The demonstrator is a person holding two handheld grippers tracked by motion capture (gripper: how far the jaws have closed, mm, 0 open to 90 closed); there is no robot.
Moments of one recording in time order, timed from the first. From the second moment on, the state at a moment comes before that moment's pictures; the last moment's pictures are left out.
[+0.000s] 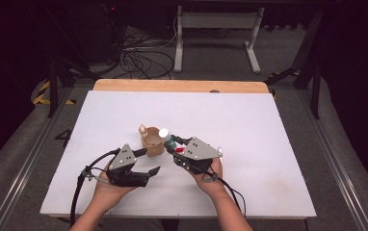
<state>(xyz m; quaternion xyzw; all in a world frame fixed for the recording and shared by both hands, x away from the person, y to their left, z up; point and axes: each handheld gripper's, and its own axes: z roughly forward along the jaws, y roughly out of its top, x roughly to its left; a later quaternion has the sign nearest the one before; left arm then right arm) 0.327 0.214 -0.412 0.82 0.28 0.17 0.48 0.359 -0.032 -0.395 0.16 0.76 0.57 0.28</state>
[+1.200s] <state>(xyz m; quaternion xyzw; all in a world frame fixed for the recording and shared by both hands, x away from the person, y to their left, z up) 0.322 0.231 -0.416 0.80 0.29 0.19 0.48 0.398 0.013 -0.419 0.20 0.72 0.63 0.23</state>
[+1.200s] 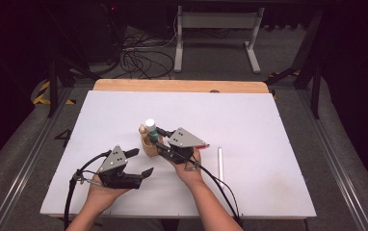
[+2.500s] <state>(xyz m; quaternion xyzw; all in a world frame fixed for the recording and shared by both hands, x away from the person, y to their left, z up) 0.322 0.233 -0.416 0.80 0.29 0.17 0.50 0.427 0.027 -0.442 0.24 0.72 0.60 0.23</state>
